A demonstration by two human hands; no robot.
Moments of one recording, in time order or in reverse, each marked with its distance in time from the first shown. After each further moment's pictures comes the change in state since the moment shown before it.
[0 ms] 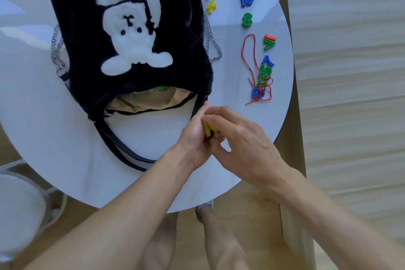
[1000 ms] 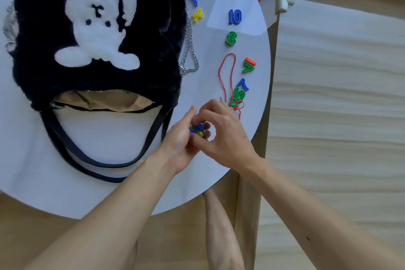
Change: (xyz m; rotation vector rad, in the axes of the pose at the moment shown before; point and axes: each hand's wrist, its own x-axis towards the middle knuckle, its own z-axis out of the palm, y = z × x) left_hand 0.054 -0.009 0.052 -0.228 0.059 0.085; right_hand 0.043 0.102 -0.022 0.132 -0.028 -0.016
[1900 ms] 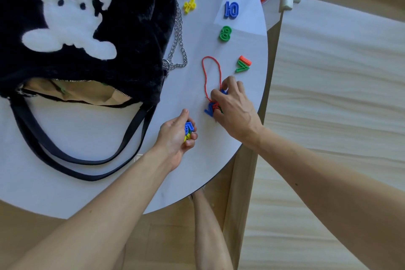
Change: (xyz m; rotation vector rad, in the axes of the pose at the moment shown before) left_hand 0.042 -0.026 0.021 0.063 0.272 0.095; right_hand 0.048 0.101 -0.024 -0.510 -0.157 -0.006
